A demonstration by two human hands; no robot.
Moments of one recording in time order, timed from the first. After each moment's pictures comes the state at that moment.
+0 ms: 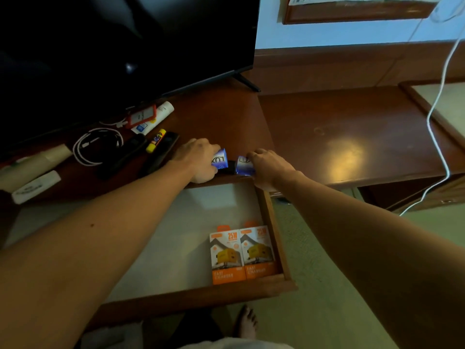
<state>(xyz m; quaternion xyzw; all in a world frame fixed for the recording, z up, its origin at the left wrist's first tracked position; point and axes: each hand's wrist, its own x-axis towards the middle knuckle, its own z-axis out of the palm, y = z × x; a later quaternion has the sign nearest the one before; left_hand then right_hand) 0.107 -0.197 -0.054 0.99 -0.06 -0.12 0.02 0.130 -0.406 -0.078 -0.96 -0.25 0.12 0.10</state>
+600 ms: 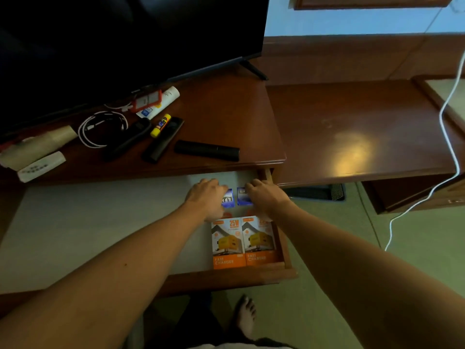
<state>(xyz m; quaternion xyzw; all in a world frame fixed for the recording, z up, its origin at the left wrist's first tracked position) 0.023 -0.229 -0.144 0.98 -0.05 -0.19 0.02 0.064 -0.405 -0.150 -0.94 -0.29 0.19 0.01</state>
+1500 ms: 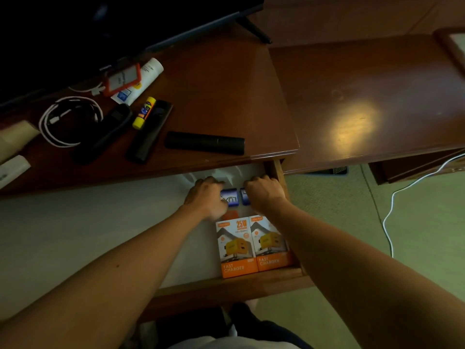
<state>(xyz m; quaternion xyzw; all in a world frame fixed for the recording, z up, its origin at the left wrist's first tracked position) 0.058 -0.201 -0.219 0.96 0.01 -0.23 0.16 0.092 -0.370 -0.203 -0.95 -0.21 0.24 -0.06</state>
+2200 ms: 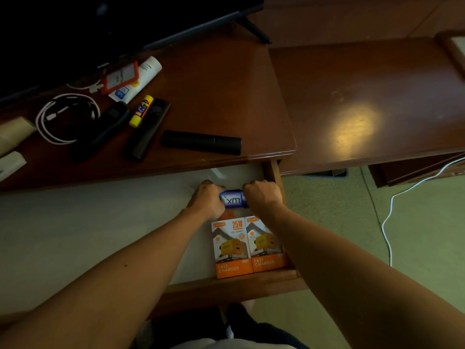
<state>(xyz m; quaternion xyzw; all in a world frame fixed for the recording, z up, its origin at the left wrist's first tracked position) 0.059 -0.217 -0.238 0.94 0.07 -0.23 0.24 0.087 -0.373 -0.200 -0.94 -0.22 0.23 -0.09</state>
